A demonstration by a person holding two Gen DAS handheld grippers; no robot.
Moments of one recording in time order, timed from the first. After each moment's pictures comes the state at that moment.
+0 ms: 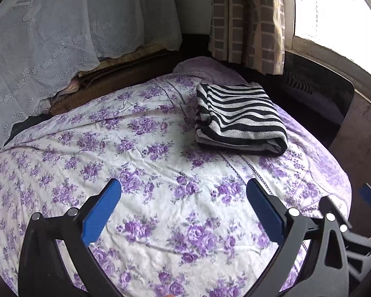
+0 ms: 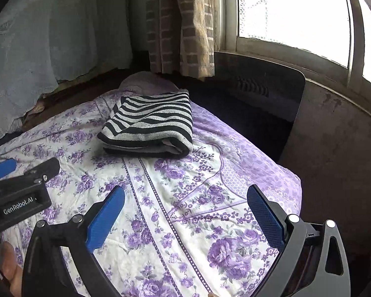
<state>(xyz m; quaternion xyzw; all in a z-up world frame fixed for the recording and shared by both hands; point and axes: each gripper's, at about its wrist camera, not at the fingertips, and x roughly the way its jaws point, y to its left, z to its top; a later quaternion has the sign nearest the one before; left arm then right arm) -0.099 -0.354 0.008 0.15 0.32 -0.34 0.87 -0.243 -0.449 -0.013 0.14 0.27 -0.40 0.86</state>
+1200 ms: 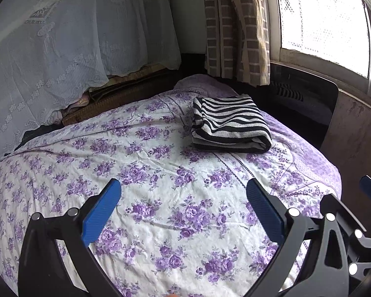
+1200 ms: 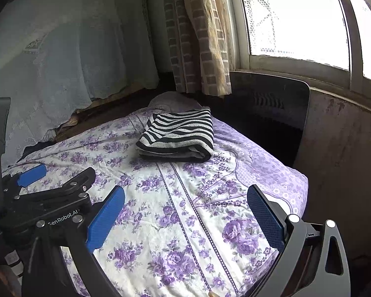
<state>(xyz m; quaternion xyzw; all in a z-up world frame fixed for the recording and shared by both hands) -0.158 -0.311 0.022 0.14 0.27 -0.34 0.89 -0.297 -0.394 0.013 0.14 0.22 -0.34 0.90</state>
